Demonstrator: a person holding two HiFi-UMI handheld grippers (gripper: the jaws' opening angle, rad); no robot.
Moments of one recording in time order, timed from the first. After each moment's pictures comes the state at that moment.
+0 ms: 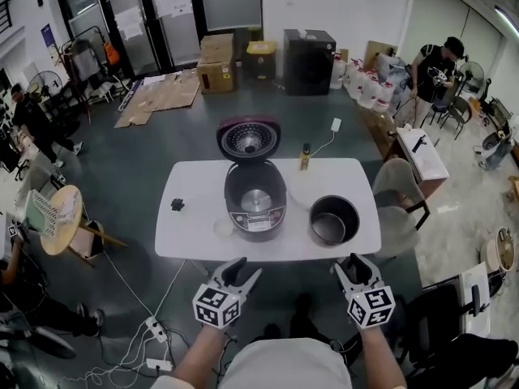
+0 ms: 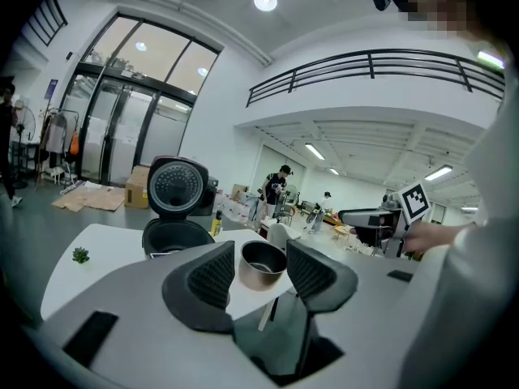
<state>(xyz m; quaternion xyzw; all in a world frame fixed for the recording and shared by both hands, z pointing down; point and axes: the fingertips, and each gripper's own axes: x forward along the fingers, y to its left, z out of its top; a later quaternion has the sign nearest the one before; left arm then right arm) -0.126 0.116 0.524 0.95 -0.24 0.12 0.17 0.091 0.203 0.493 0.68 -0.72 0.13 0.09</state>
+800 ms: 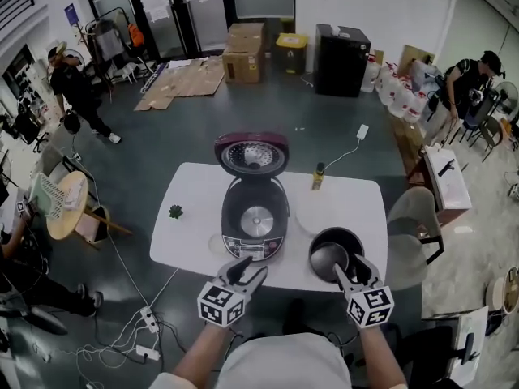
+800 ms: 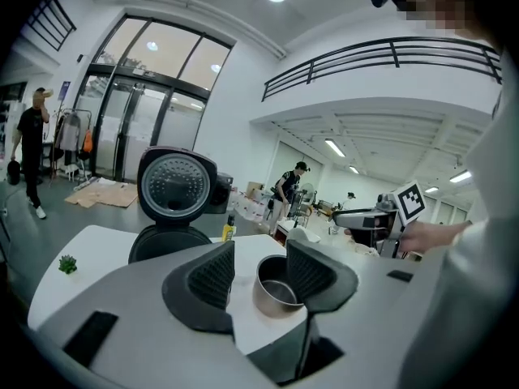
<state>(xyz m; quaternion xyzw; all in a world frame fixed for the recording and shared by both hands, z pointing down) -0.017 0.009 0.540 0.93 -0.29 0.13 0.19 0.198 0.057 0.524 0.61 -0.77 0.15 0.11</state>
